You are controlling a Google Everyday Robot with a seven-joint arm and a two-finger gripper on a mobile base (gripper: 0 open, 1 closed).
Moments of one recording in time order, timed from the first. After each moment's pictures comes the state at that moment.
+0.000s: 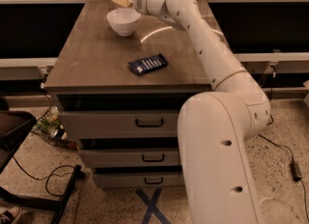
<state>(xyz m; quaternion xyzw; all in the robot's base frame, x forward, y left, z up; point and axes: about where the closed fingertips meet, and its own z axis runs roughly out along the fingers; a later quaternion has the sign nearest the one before) 0.922 0.088 0.961 -0.28 0.65 0.32 0.63</state>
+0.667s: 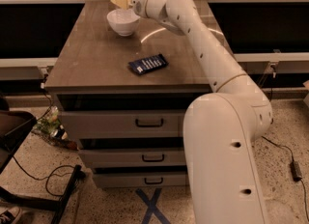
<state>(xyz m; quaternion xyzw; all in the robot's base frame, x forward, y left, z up) 0.920 0.094 0.950 -0.29 0.64 0.32 0.64</state>
